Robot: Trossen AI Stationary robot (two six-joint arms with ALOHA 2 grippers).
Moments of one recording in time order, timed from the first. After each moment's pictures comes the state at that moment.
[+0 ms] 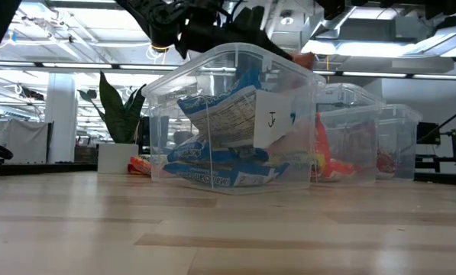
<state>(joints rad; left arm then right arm) 0.27 1.82 1.24 0.48 0.16 -0.14 0.11 0.95 0.58 0.42 -0.02 -0.19</state>
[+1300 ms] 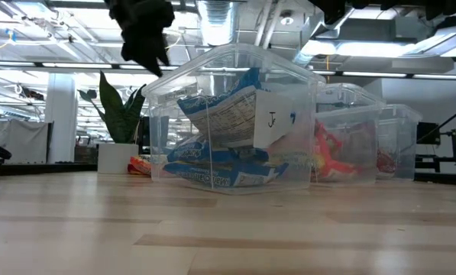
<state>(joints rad) 0.33 1.19 1.14 -0.71 -0.10 -0.21 0.10 0.95 0.58 0.40 -0.02 -0.15</state>
